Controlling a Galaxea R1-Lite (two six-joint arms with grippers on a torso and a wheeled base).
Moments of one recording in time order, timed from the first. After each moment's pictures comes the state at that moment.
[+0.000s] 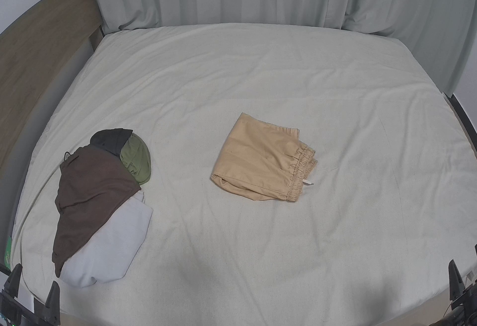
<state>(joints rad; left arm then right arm) 0.01 0.03 -0.02 0.01 0.02 0.00 0.00 0.01 -0.02 -0.02 -0.03 0.02</state>
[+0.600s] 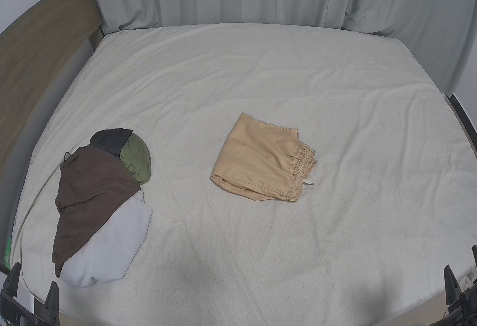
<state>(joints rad) 0.00 0.01 -0.02 0.00 0.01 0.01 0.00 0.01 -0.02 0.00 0.03 -0.02</state>
